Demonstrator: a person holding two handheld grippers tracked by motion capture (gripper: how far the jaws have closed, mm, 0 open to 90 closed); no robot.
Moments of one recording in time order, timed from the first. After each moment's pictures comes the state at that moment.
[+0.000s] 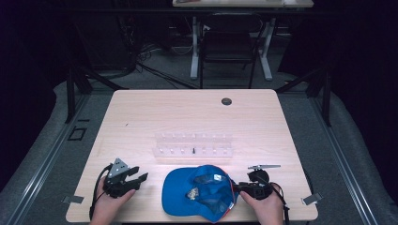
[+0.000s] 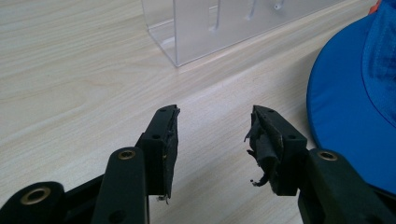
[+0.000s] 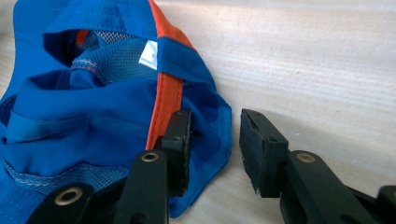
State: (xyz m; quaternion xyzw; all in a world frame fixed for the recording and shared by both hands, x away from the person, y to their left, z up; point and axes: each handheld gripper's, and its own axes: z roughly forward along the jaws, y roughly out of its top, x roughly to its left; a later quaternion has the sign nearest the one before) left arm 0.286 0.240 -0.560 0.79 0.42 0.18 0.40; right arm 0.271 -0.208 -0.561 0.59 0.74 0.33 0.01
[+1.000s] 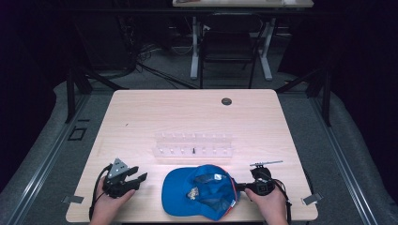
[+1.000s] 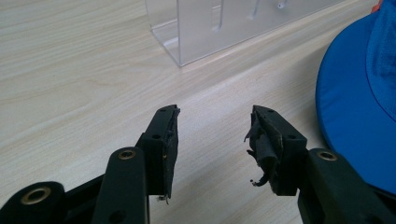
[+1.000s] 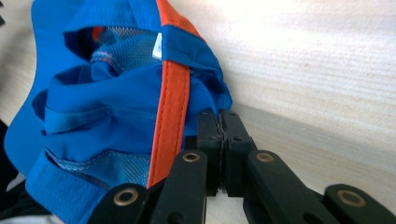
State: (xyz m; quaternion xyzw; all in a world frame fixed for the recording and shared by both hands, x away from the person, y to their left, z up) left arm 0.284 0.240 -0.561 0.79 0.42 0.19 0.40; right arm 0.282 -0.219 -0.559 0.59 0.74 0.33 -0.06
